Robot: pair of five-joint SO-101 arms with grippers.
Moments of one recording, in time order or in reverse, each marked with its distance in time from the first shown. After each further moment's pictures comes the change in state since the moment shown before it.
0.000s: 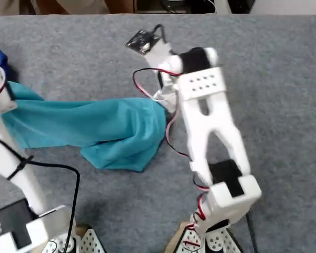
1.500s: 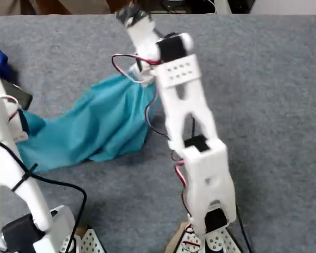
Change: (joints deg) left arm -0.5 -8.4 21.5 0.0 -5.4; right arm -3.7 21.8 -47.9 6.9 -15.5
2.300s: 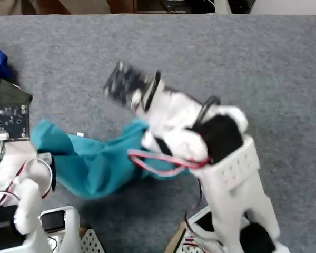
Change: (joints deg) left arm 14.1 -47.4 25.7 0.0 1.1; right arm -12.7 -64.3 64.2 0.0 13.0
